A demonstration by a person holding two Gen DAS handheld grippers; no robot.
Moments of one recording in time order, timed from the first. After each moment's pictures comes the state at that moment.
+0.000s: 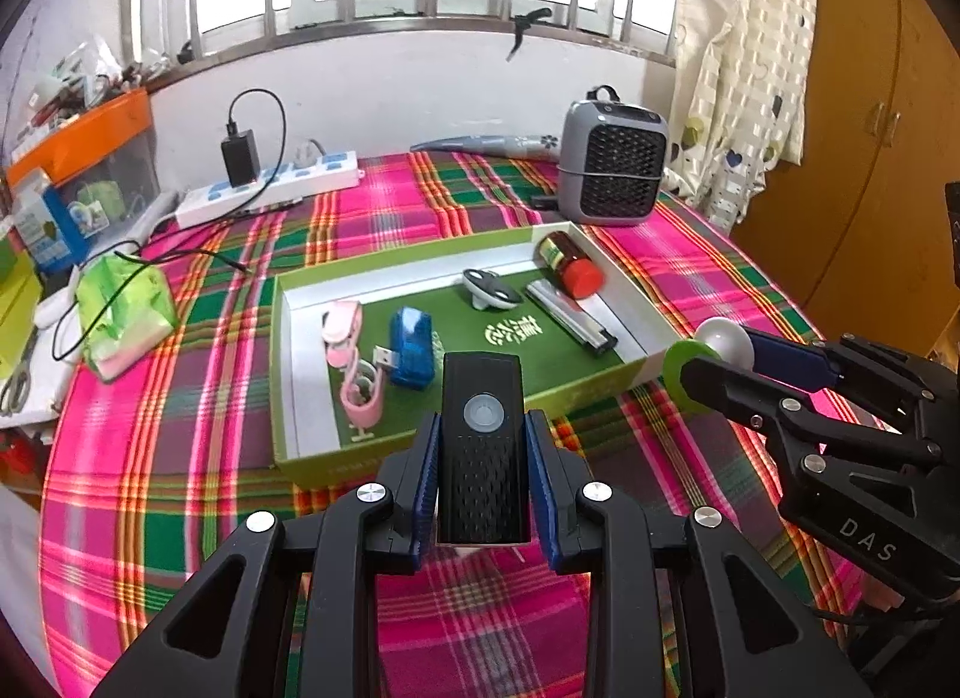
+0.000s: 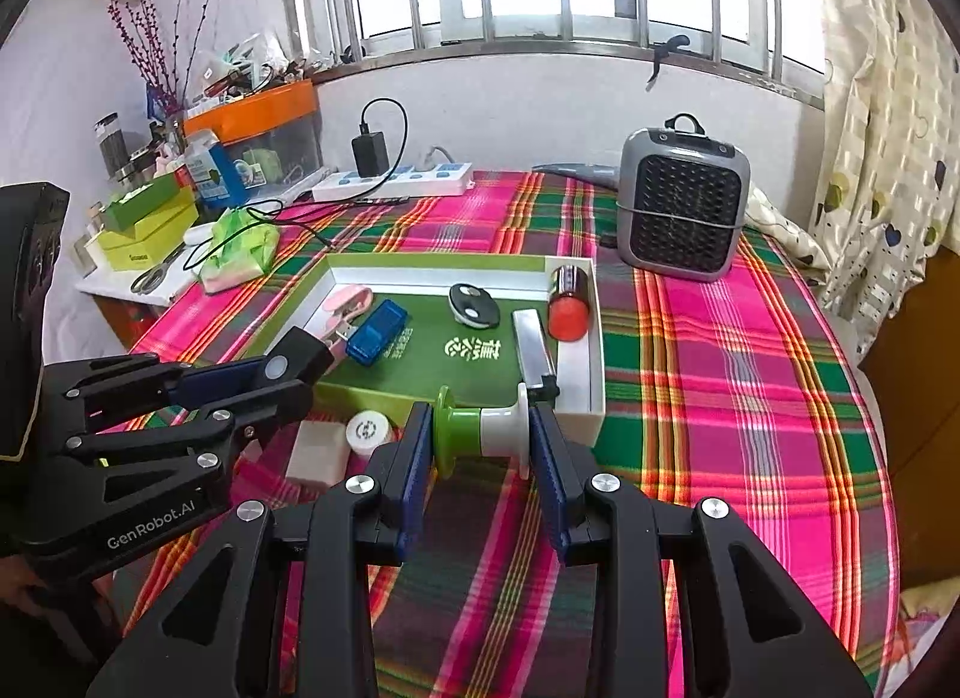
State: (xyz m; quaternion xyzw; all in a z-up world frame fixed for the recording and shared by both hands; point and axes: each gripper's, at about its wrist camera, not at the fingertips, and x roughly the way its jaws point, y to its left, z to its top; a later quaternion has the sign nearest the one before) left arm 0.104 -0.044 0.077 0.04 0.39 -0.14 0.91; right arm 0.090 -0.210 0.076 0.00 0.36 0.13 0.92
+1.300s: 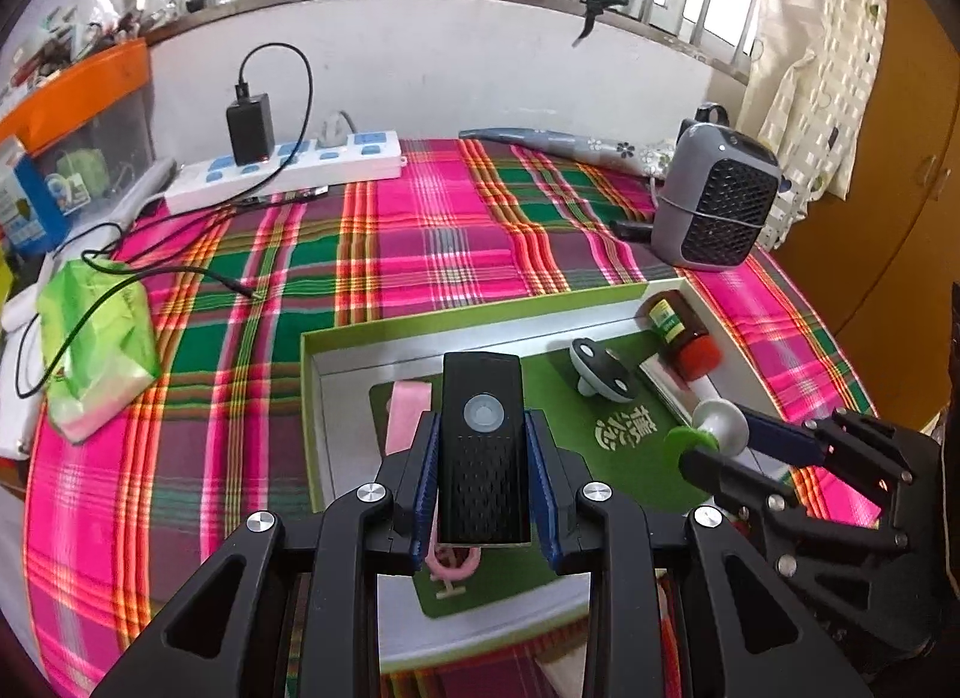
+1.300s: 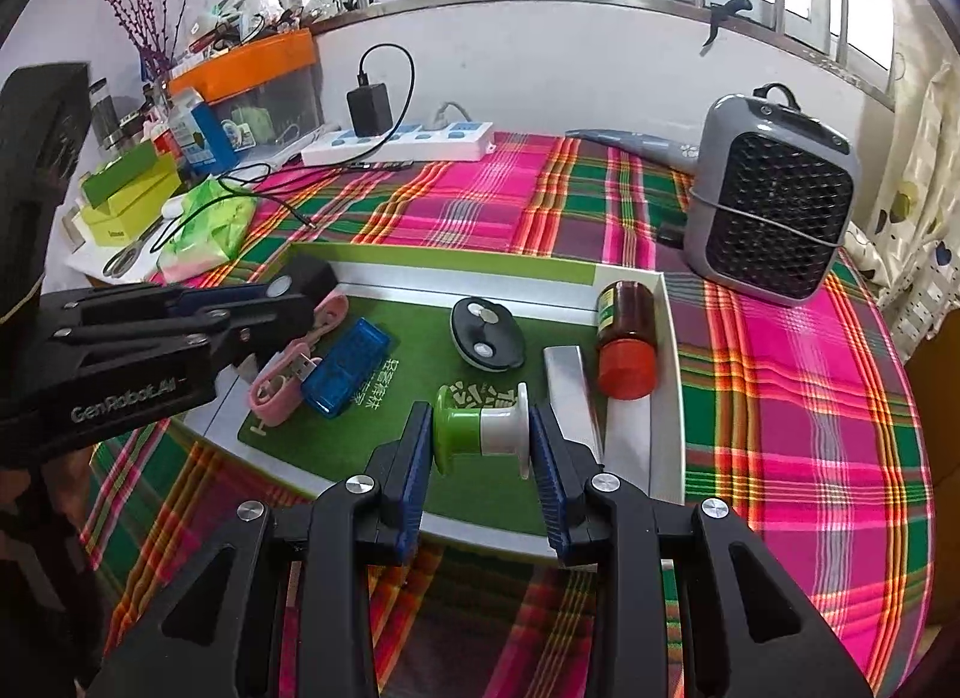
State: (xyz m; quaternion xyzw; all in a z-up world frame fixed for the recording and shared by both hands) left arm 0.214 -0.016 0.057 0.00 0.42 -0.13 0.90; right arm 0.176 -0.184 0.040 -0.02 0.41 0.16 0.90
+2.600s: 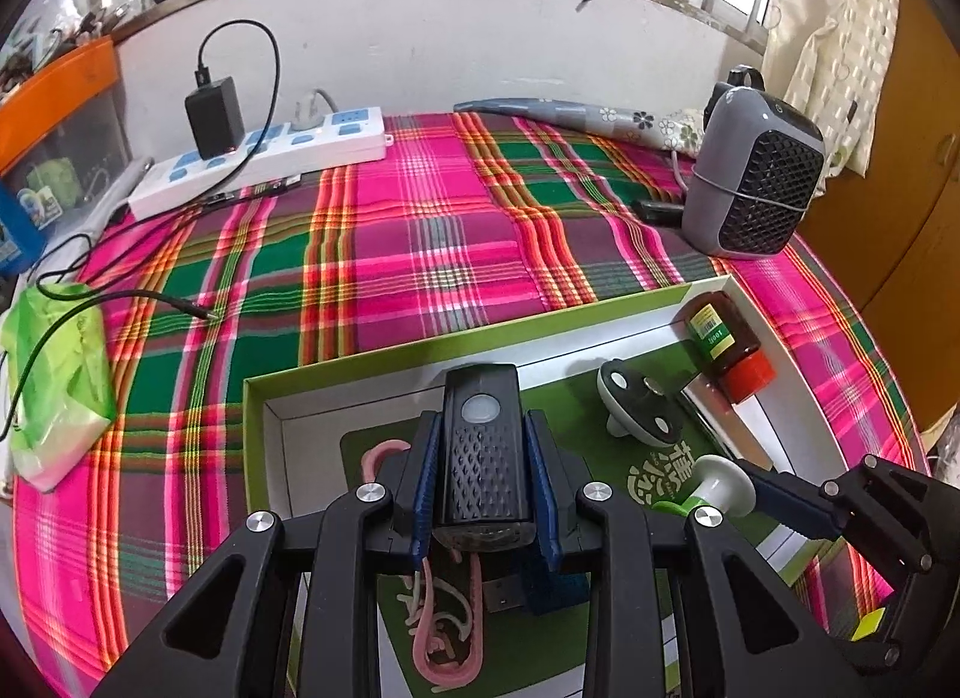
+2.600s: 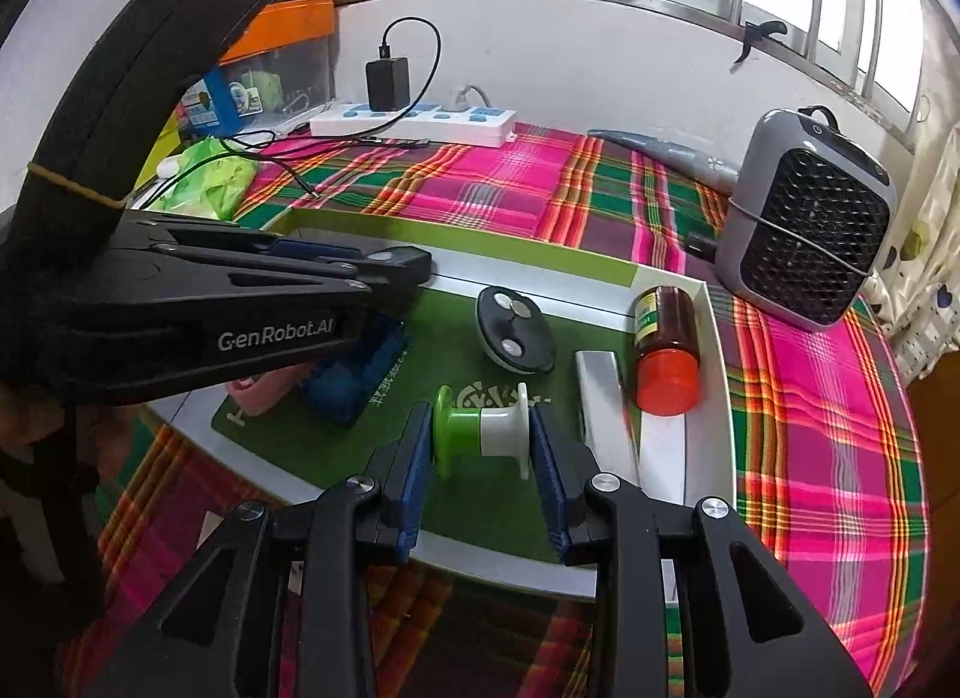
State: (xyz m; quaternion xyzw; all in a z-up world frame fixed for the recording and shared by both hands) left arm 0.255 -0.035 0.032 0.02 0.45 -0.13 0.89; right arm 0.184 -0.162 0.023 -0.07 0.40 0.15 0.90
